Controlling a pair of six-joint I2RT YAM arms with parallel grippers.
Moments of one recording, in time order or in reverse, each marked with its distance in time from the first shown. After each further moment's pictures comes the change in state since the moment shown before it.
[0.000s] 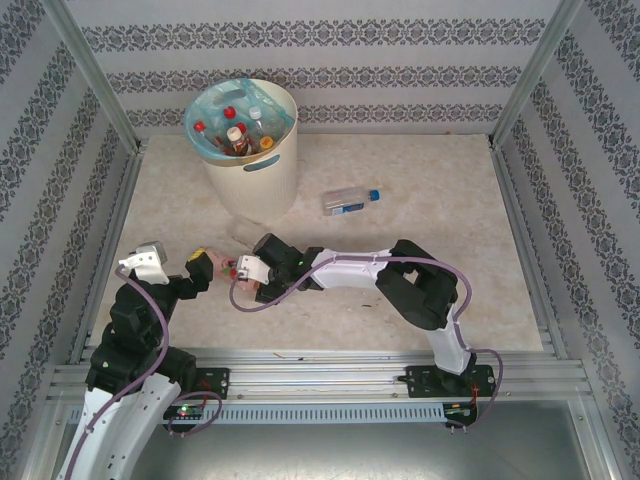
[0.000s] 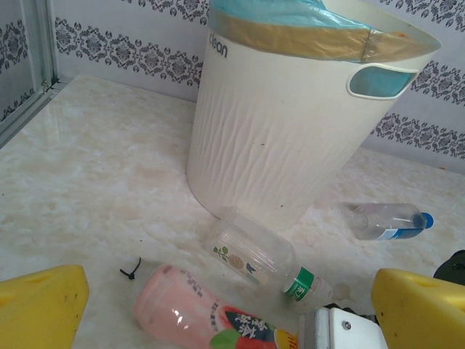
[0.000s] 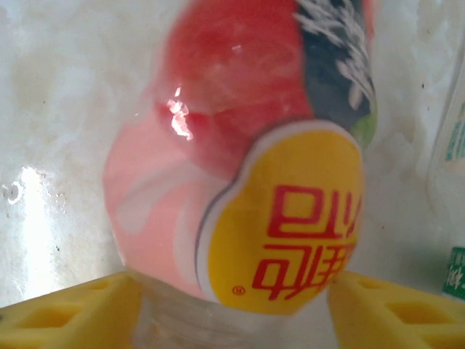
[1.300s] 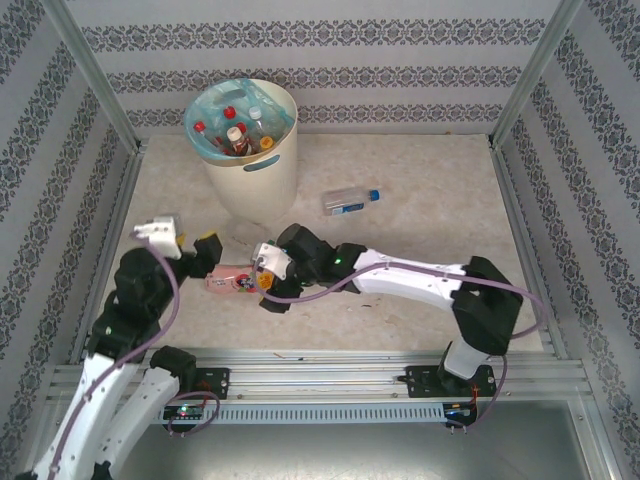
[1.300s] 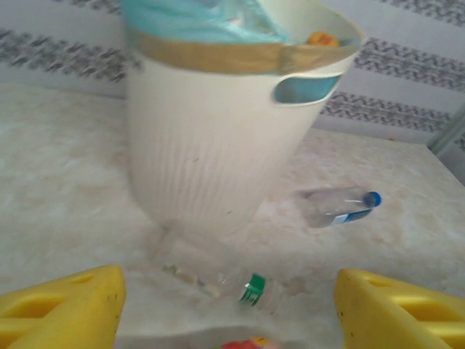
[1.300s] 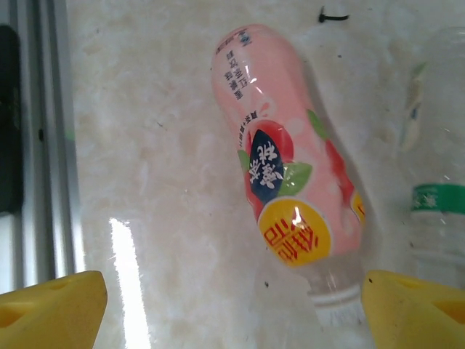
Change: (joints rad) left arm 0.000 0.195 0.113 0.063 0.133 0.048; right arm -0.002 -0.340 -0.147 -0.076 -0.152 0.190
